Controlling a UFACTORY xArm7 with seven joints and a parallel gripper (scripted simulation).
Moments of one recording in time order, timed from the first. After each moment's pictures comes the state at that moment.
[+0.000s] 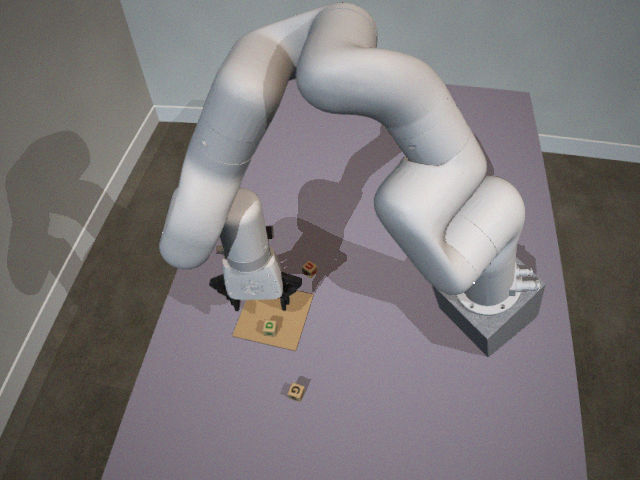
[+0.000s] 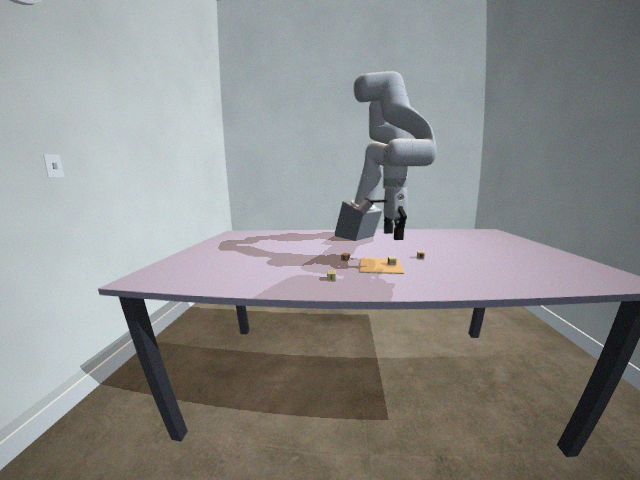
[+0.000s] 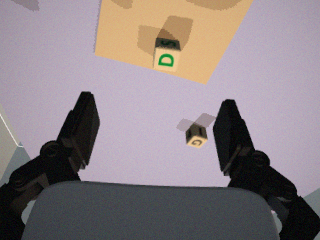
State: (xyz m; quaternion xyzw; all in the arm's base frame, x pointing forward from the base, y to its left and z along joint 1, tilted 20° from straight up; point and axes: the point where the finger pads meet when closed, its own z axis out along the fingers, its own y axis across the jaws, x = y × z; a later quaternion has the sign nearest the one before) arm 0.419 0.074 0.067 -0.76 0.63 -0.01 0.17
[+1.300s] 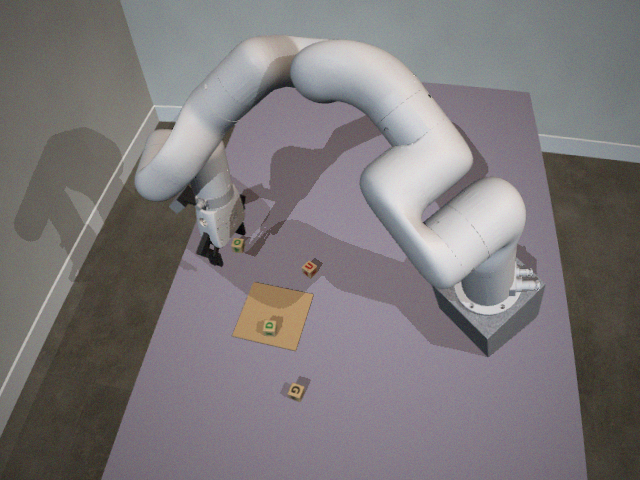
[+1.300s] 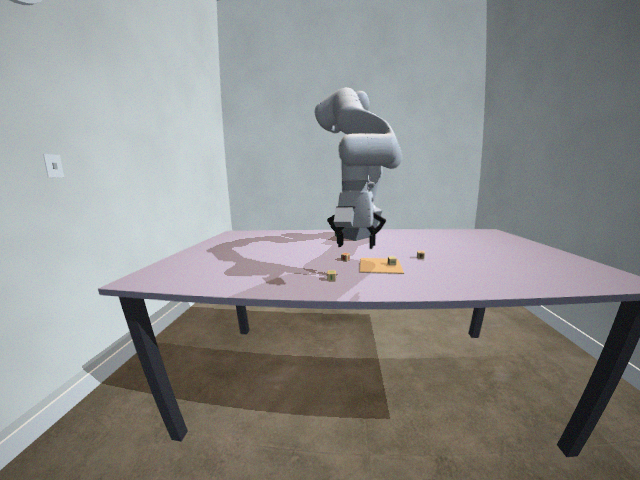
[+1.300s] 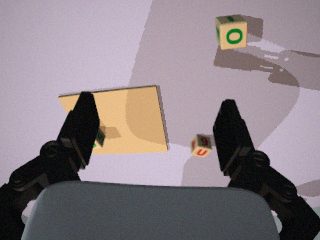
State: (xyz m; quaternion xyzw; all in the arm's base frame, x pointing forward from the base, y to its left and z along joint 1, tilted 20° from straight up) arm 0.530 -0.053 0.055 -0.98 0.13 -0.11 0.15
